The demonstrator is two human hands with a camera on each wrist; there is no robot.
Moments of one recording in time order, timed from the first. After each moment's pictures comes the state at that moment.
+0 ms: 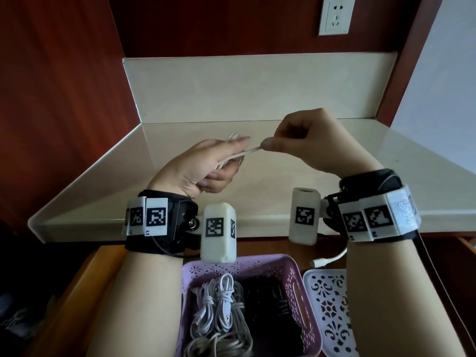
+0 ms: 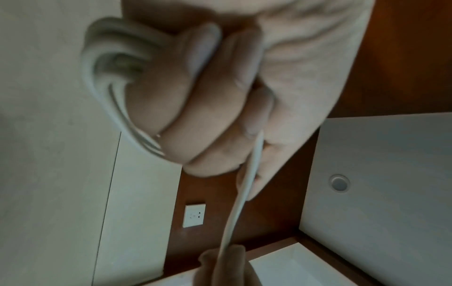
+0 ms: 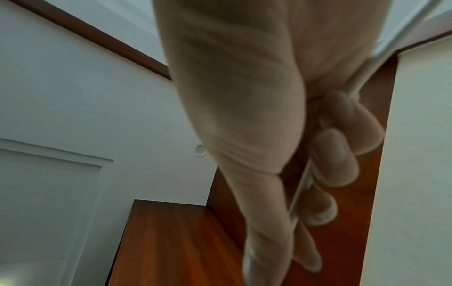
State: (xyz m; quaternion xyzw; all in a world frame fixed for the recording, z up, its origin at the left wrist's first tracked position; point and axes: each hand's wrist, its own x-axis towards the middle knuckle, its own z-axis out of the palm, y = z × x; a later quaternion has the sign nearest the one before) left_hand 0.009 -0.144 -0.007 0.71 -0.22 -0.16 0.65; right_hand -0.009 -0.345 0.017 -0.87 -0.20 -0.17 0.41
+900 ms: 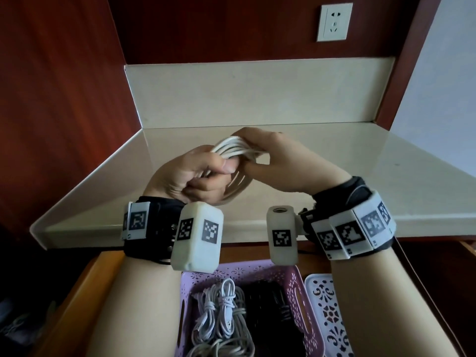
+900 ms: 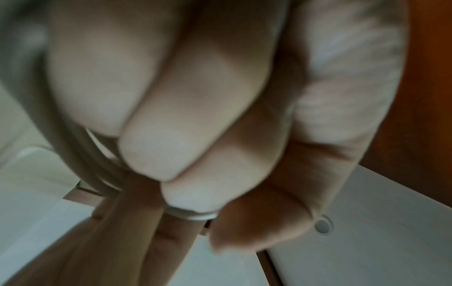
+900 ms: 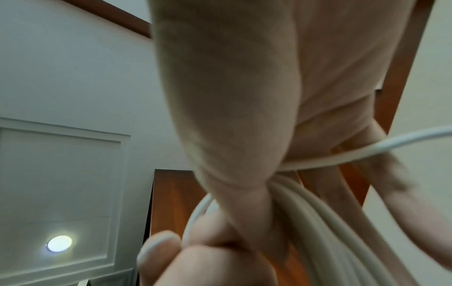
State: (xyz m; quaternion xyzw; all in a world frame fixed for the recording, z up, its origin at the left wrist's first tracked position) left_hand 0.002 -0.123 -0.002 0.53 -0.30 -0.36 0.71; right_hand -0.006 -0.309 0.007 -0.86 -0.35 -0.13 0.35
